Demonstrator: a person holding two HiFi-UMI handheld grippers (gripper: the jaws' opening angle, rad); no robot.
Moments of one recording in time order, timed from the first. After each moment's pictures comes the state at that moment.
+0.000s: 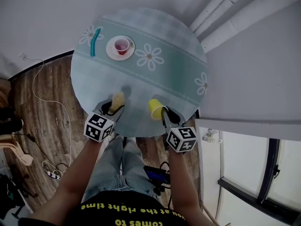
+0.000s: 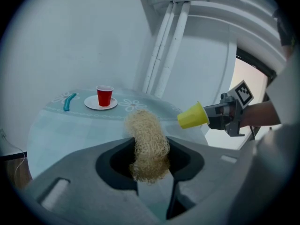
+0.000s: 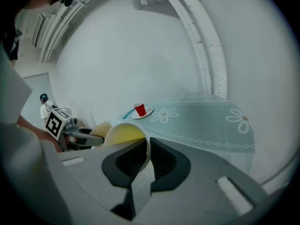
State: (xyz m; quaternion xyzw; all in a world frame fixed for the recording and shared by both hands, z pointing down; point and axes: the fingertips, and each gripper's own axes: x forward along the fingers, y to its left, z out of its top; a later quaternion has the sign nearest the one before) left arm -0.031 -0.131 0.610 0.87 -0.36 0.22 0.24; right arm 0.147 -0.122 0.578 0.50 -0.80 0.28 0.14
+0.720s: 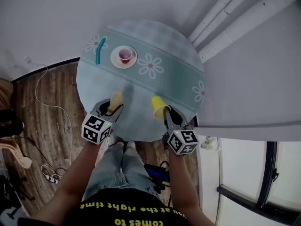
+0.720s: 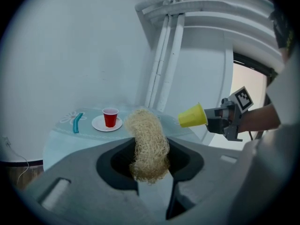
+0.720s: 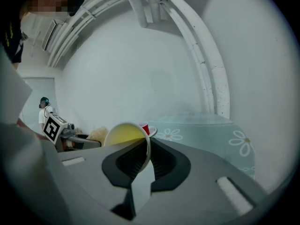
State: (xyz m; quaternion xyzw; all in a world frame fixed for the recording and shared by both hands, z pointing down) left arm -0.047 -0.144 0.545 0.88 -0.39 0.18 0.19; right arm 0.142 -0.140 0.510 0.52 -0.82 0.22 0.07
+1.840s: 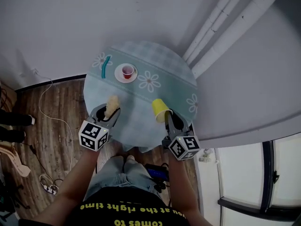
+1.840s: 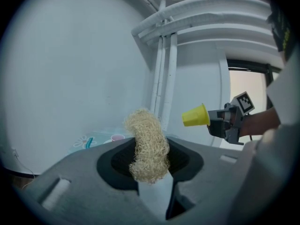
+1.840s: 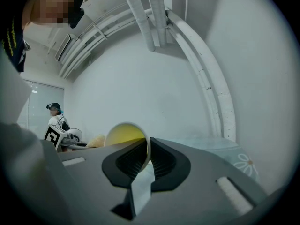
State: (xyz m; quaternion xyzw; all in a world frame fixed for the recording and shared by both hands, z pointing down) left arm -0.071 -0.122 0.448 0.89 -0.44 0.10 0.12; right arm 0.134 -0.118 0.406 0.51 -0.85 0.15 -0.02
